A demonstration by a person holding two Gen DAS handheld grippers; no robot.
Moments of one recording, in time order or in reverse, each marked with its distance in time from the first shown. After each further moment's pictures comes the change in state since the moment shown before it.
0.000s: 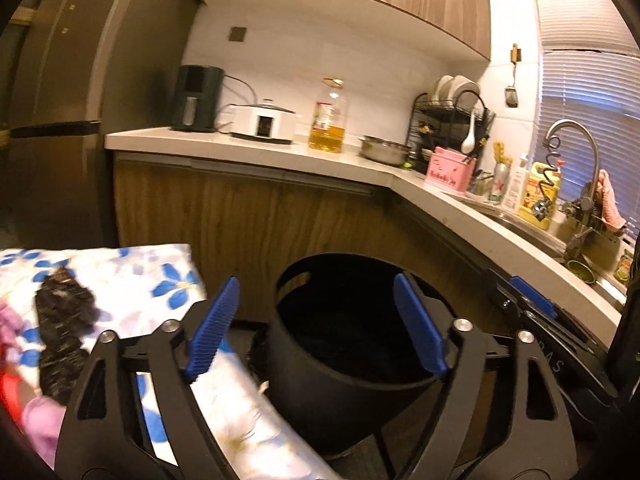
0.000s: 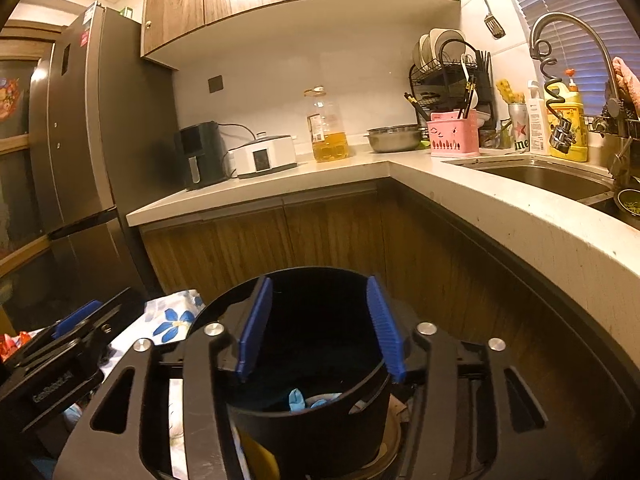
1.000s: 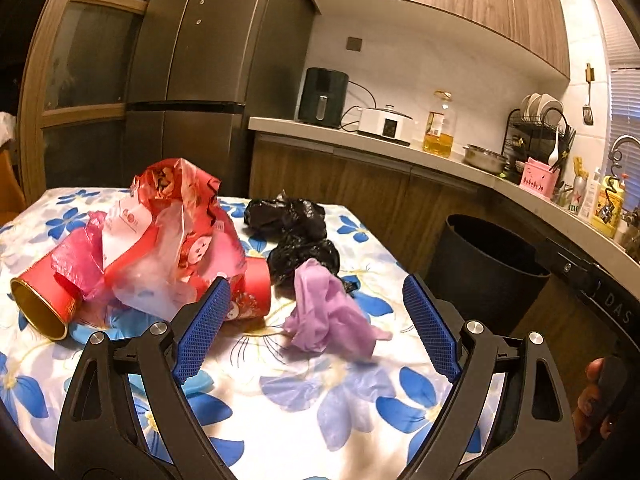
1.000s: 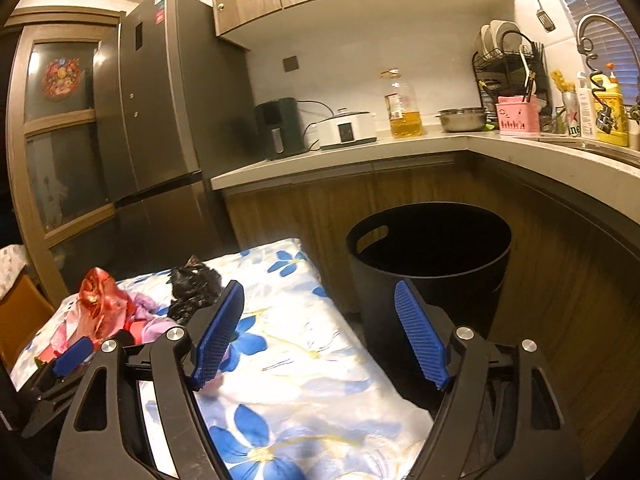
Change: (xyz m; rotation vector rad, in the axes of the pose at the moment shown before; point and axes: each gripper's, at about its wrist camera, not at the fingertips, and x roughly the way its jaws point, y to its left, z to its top) left arm -0.153 0.122 -0.081 -0.095 -0.019 0.336; right arm -0.075 0.106 -0.070 -0.048 0.053 0.215
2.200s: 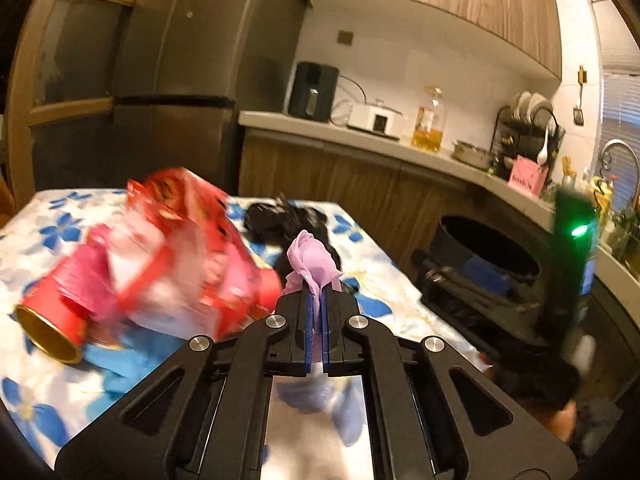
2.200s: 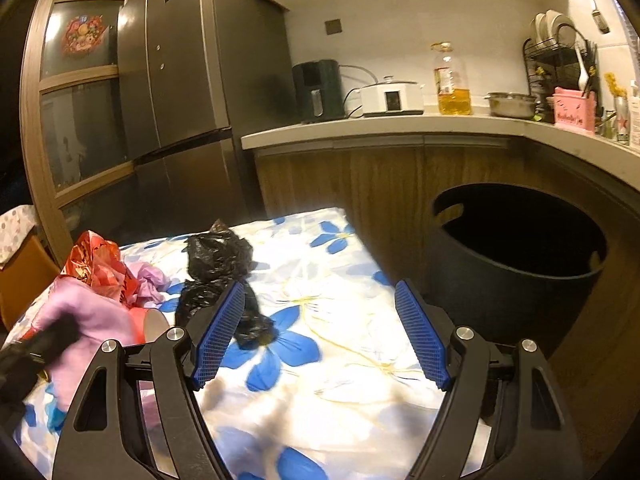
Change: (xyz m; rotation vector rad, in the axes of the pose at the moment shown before) left arm -0.010 0.020 0.017 -0.005 0.028 -0.052; right arm 0.087 0.050 -0.014 -0.087 0.117 0.093
